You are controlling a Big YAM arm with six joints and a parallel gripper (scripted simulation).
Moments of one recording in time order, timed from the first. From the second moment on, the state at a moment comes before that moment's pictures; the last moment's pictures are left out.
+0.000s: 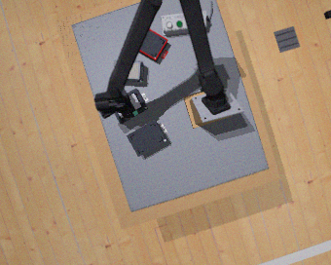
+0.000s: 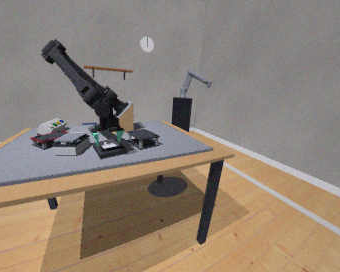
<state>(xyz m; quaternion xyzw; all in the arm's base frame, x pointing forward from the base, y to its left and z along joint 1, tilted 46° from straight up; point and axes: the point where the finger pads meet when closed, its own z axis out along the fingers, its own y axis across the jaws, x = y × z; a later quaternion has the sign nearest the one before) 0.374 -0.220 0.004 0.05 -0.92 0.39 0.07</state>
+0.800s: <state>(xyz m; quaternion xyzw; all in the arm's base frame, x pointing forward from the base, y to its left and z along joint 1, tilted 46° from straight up) 0.371 -0.216 0.008 0.05 -0.92 0.38 0.08</state>
